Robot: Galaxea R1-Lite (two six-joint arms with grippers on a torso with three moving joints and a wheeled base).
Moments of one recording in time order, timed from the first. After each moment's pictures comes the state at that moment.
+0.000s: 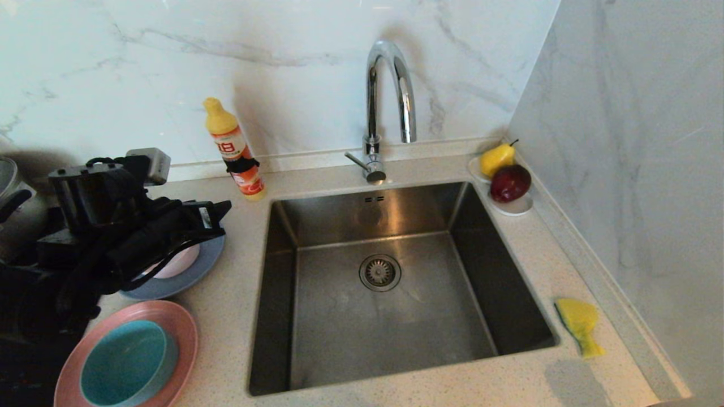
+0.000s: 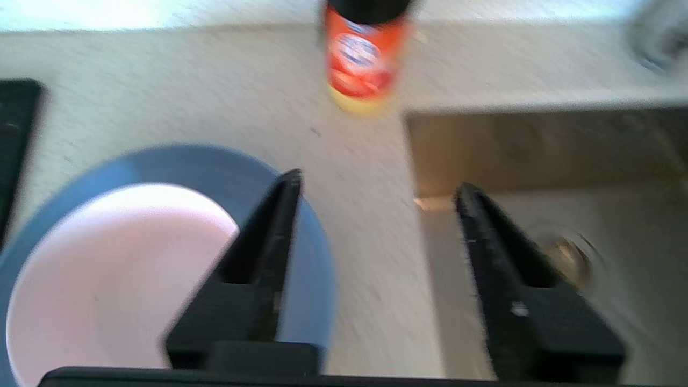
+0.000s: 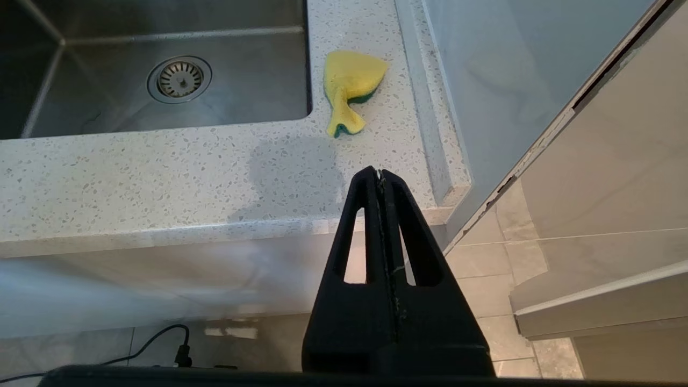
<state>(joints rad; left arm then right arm) -0.10 1.72 -0.75 -0.86 0.10 -0.05 0.00 0.00 -0.04 0.09 -0.01 0.03</state>
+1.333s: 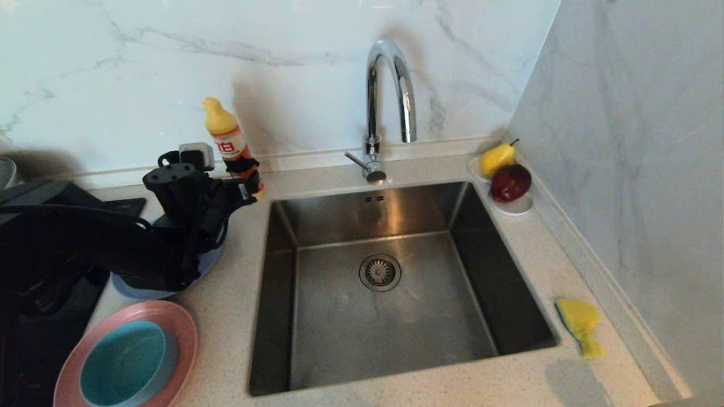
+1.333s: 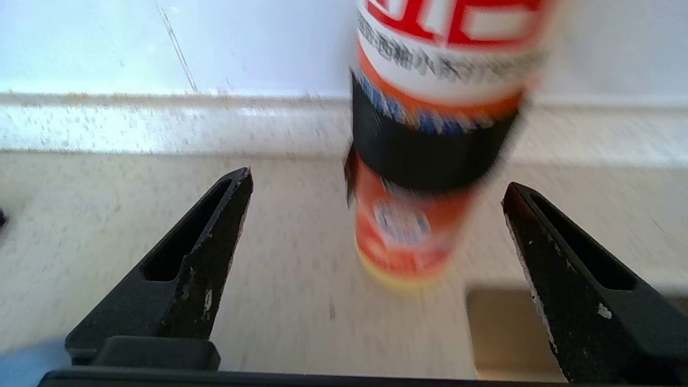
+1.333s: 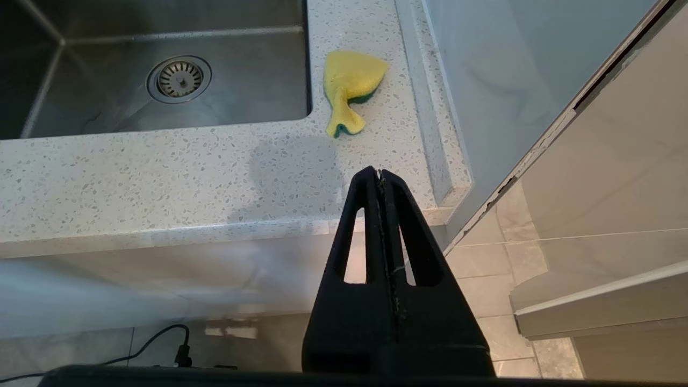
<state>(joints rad) -0.09 2.19 -1.16 -1.19 0.24 0.02 0.00 0.00 -0.04 0.09 -0.01 0.03</state>
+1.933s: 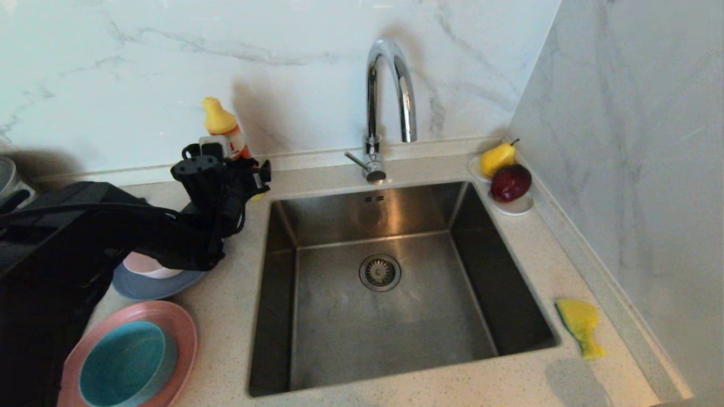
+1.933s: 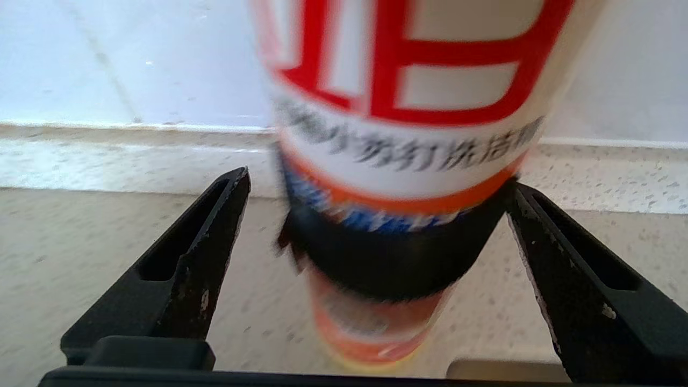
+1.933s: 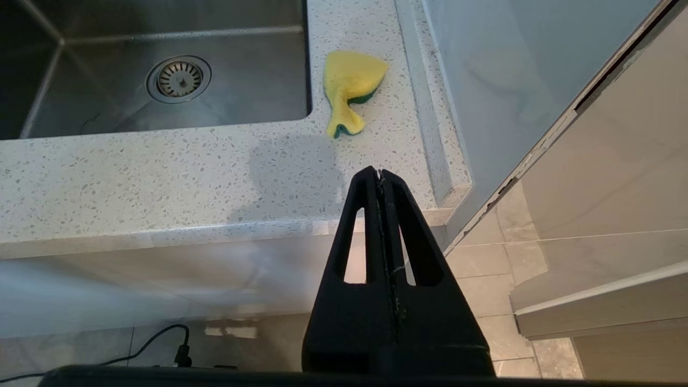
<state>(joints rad) -0.11 2.32 -1.41 -1.11 0.26 0.02 0.00 0.00 -0.04 0.09 -0.01 0.03</state>
